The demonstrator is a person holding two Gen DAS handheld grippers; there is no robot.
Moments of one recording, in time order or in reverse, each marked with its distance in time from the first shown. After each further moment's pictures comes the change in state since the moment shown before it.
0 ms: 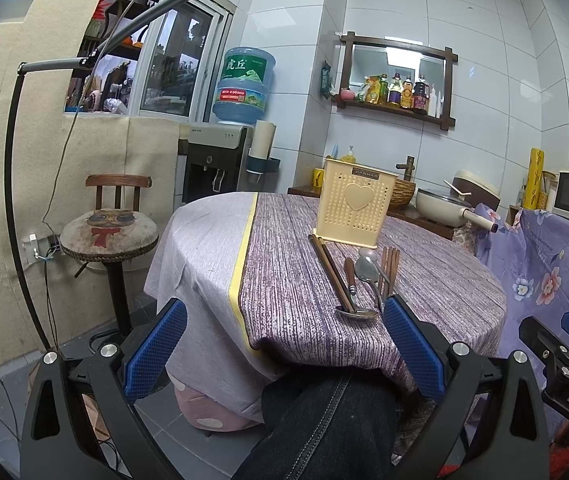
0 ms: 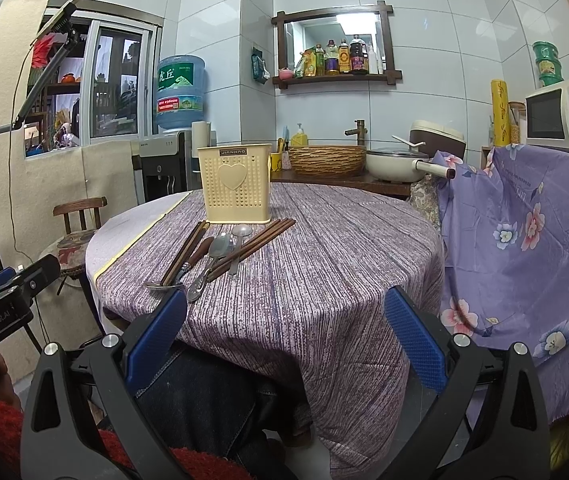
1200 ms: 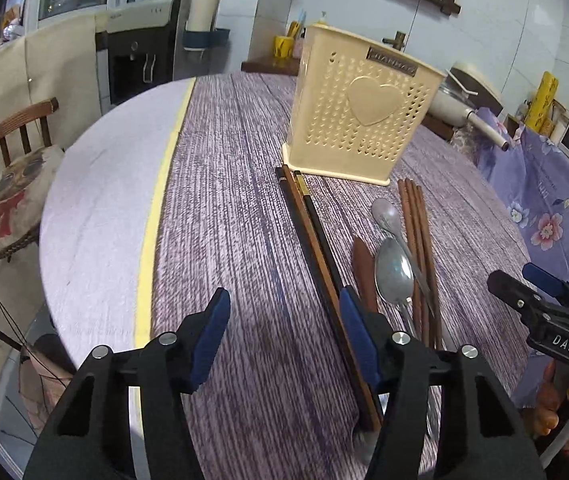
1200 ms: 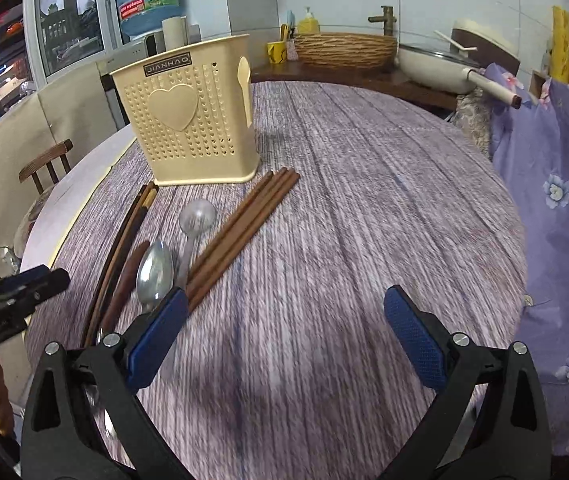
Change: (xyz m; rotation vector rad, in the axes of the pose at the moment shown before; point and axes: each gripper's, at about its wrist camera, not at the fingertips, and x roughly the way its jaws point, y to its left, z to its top) left arm 0.208 -0.014 0.061 0.082 0.566 -0.133; right arm 0.243 -0.014 0.077 0.025 0.479 0.057
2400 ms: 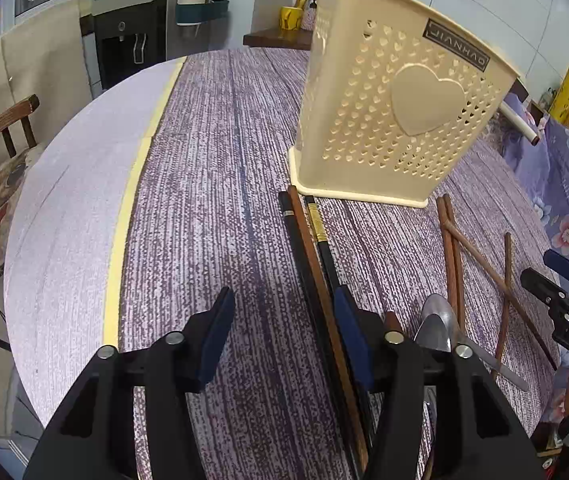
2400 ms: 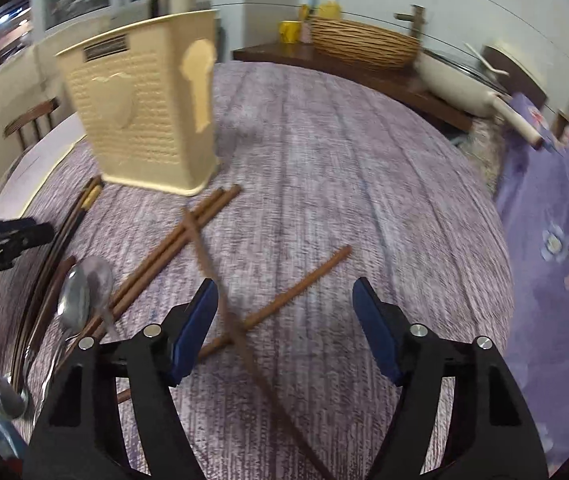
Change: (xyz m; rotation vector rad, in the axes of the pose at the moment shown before) left arm 0.058 -0.004 0.049 0.009 0.120 0.045; right arm 0.048 -0.034 0.049 -0.186 0.071 -0.026
